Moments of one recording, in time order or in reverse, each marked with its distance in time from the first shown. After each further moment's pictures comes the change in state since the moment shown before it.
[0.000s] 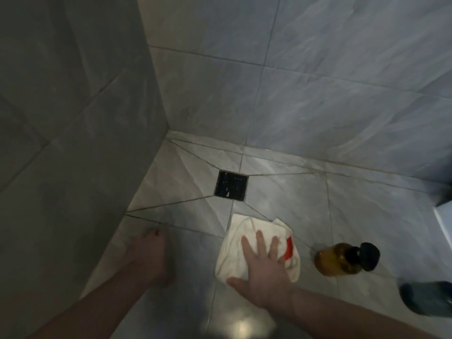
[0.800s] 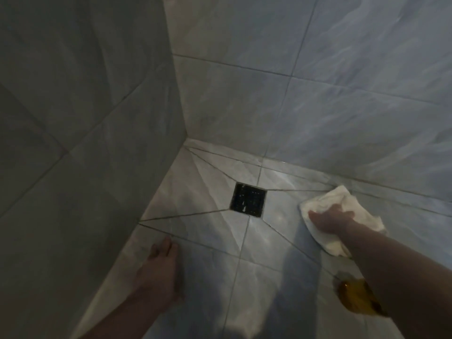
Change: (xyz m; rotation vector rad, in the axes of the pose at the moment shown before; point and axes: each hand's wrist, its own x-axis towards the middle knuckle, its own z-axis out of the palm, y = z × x) left_hand 0.012 -0.006 0.030 -0.154 0.032 0.015; right_hand 0.203 0.182 -0.084 0.122 0.047 0.661
